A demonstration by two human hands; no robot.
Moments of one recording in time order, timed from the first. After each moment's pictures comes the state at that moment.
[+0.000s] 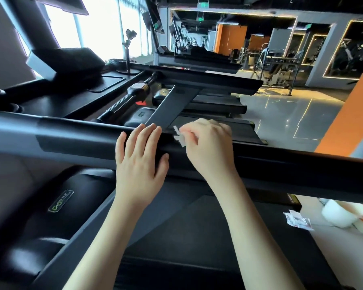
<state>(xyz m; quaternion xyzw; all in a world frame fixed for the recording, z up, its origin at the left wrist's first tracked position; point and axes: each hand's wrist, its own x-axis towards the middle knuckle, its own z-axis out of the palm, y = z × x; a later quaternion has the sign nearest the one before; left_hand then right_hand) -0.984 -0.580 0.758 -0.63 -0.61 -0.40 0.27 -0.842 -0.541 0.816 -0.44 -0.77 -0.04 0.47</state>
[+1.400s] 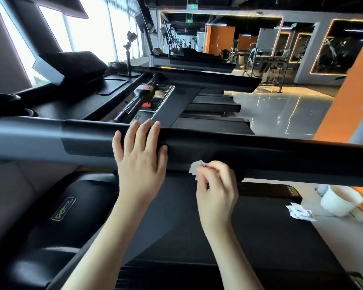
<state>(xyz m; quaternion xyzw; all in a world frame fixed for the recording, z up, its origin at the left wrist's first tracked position) -1.033 -0.585 0.761 -0.61 -0.62 -0.40 0.28 -0.886 -0.578 0.705 -0.43 -0.59 -0.18 0.66</state>
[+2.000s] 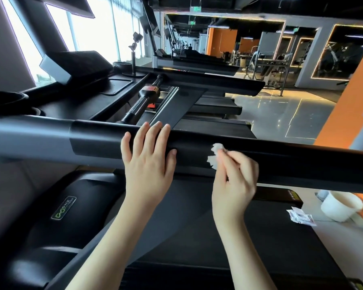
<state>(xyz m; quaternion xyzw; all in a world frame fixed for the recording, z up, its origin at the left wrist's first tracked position) -1.038 -0.586 0.759 -0.62 -0.61 -0.40 0.29 -0.887 -0.572 0.735 -0.40 -0.54 -0.19 0.71</state>
